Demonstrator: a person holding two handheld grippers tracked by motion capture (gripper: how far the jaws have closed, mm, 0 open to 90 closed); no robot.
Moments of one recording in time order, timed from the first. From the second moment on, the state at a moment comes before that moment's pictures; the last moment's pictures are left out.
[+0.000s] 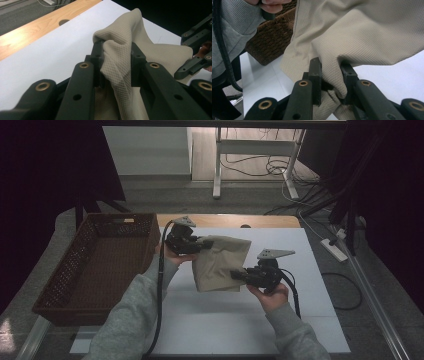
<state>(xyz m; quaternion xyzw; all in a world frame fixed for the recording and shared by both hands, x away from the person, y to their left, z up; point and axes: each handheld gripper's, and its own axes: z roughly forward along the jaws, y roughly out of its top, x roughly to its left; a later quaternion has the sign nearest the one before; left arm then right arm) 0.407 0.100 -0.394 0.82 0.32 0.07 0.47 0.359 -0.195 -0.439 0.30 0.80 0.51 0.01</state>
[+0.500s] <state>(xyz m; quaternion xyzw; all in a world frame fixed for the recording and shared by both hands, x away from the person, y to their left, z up) 0.406 0.112 -0.383 0.82 0.32 0.08 0.47 0.362 -0.185 -0.429 0.29 0.80 0.52 0.02</state>
